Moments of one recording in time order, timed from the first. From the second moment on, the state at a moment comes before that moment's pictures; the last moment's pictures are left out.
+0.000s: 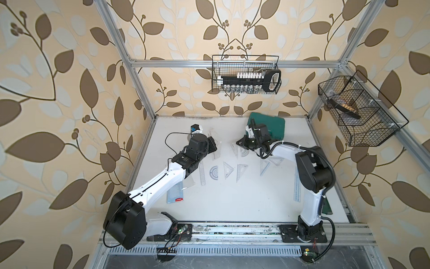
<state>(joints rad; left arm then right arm) -0.50 1.26 0.92 -0.10 -0.12 -0.78 0.37 2.04 1.28 0.06 -0.45 0.75</state>
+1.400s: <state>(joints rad) -0.50 1.27 0.91 -0.14 -0.04 -0.76 0.62 1.75 1.38 -0.27 -0.37 0.50</state>
